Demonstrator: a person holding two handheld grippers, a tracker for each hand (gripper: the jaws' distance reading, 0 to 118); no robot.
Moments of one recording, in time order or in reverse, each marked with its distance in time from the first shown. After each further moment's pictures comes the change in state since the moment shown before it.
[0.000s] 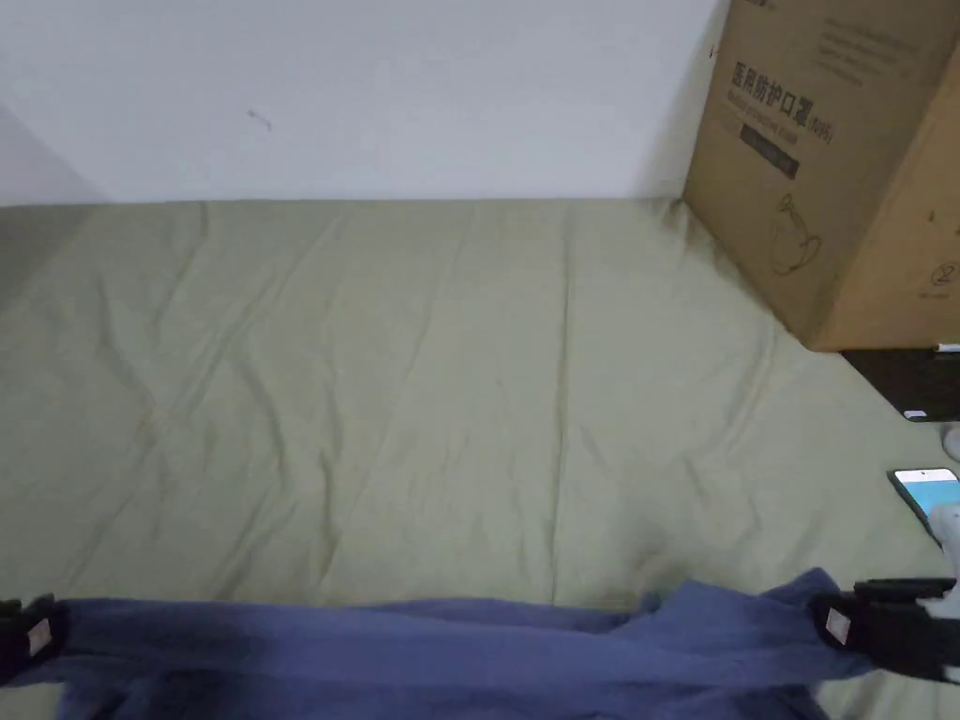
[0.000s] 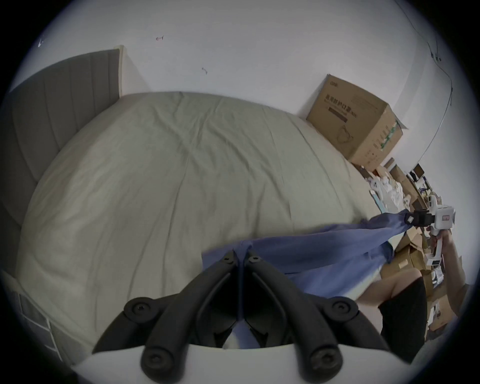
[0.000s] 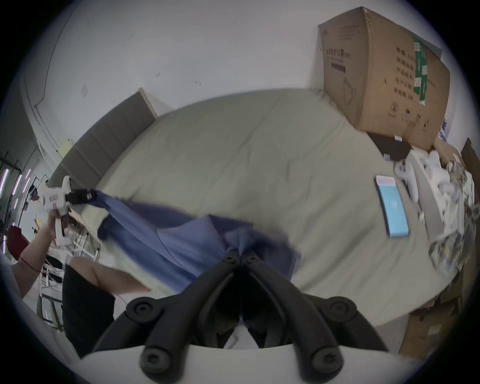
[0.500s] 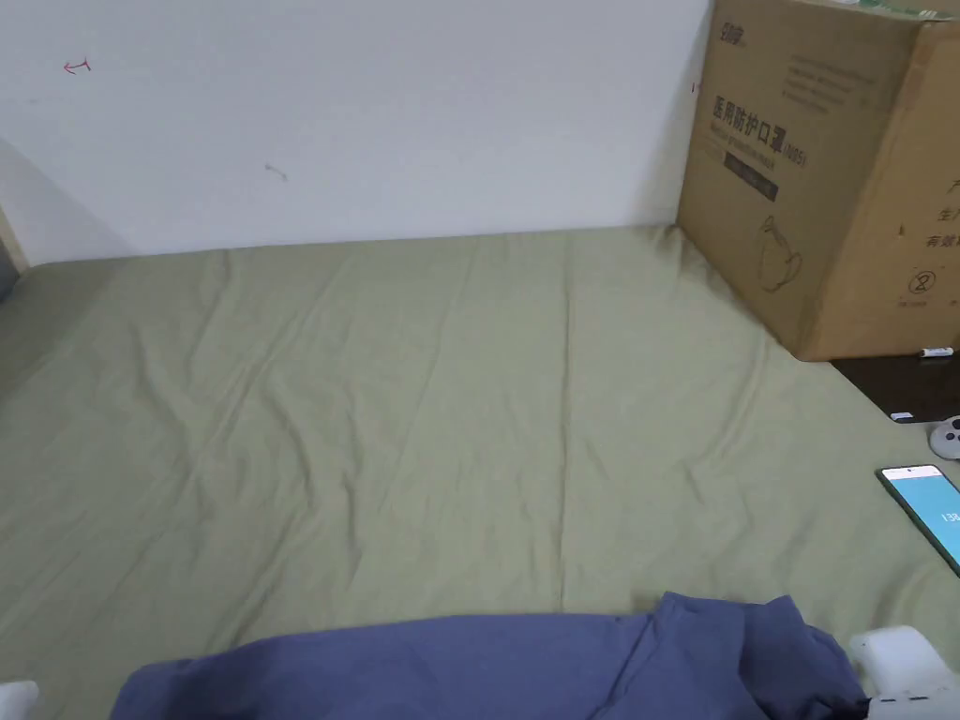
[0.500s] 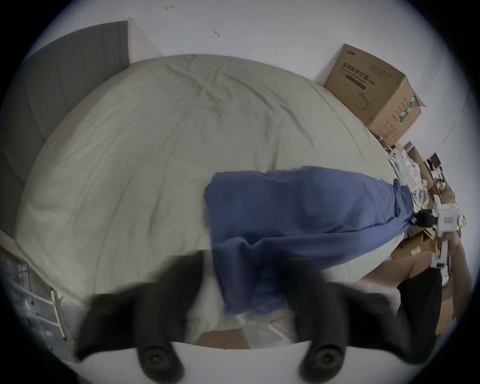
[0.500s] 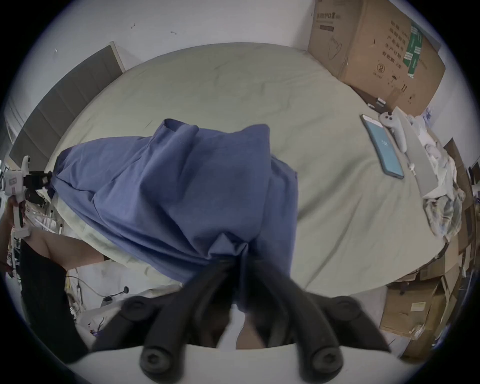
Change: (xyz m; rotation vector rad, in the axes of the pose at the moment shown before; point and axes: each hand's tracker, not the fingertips) left arm 0.004 -0.065 -0.025 -0.149 0.119 0.044; right arm 0.005 -0.072 -0.065 -0.195 -0.208 0.012
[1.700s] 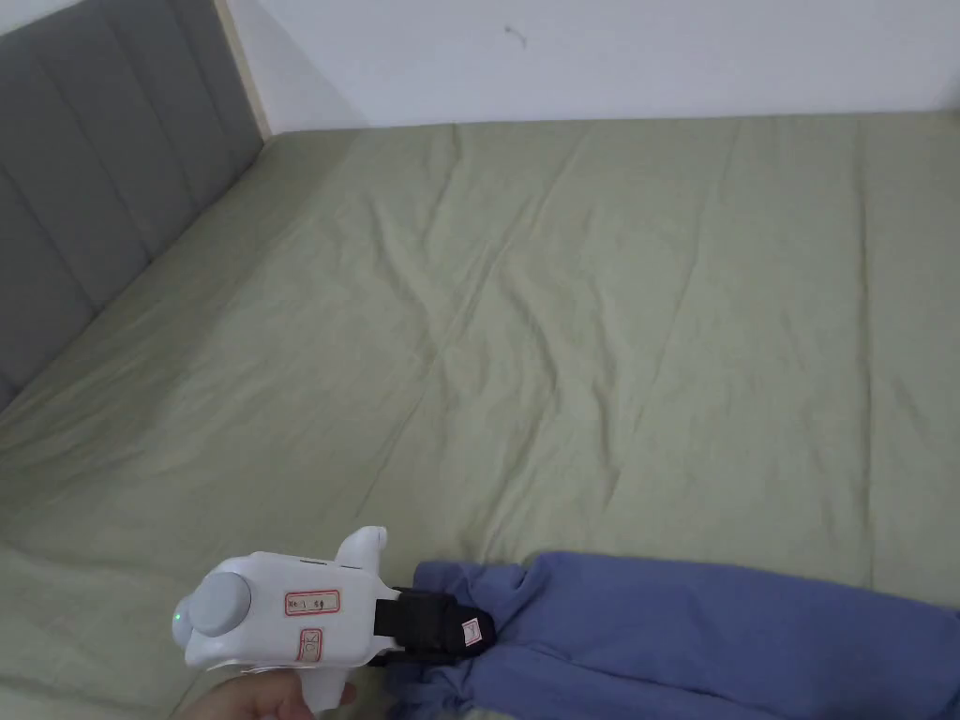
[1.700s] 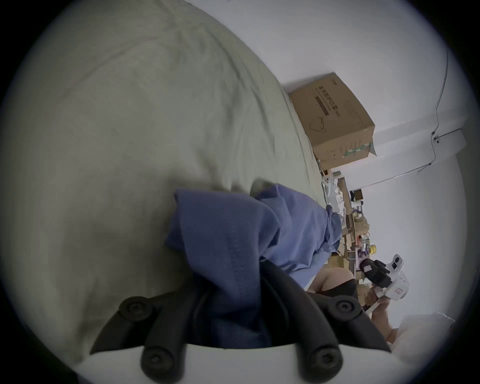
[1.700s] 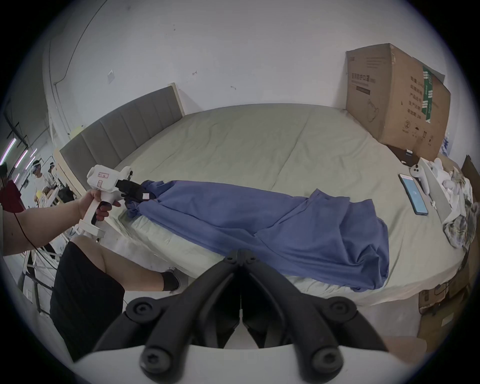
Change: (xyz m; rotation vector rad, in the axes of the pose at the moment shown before) left arm -0.016 0.024 -0.091 -0.138 -0.603 0.257; right arm -0.152 -0.024 0.092 0.333 0.232 0.061
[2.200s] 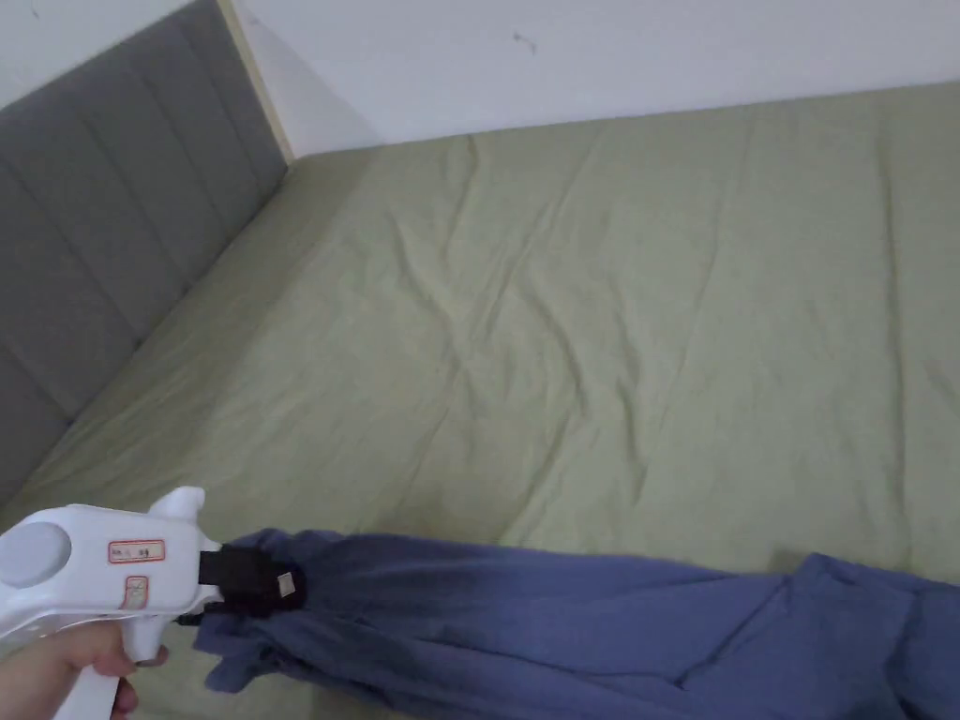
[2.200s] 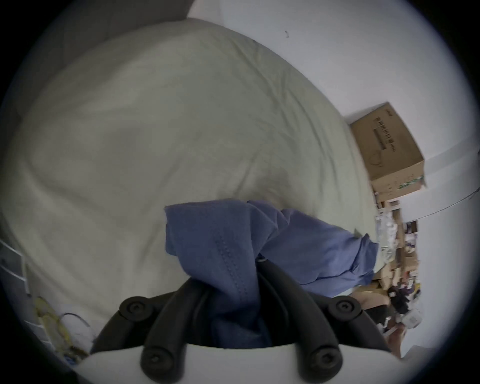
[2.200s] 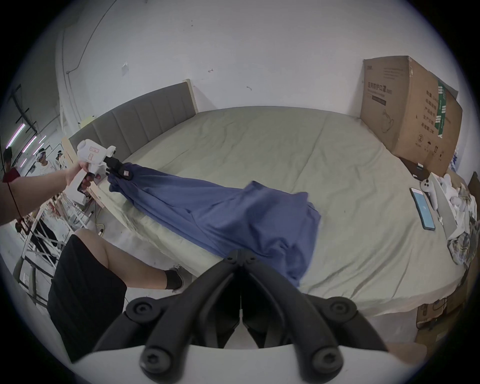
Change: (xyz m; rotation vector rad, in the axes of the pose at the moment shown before) left arm -0.019 0.032 0.180 0.130 0.506 0.073; right arm -0.022 -0.001 -0.006 0.014 0.046 0.069
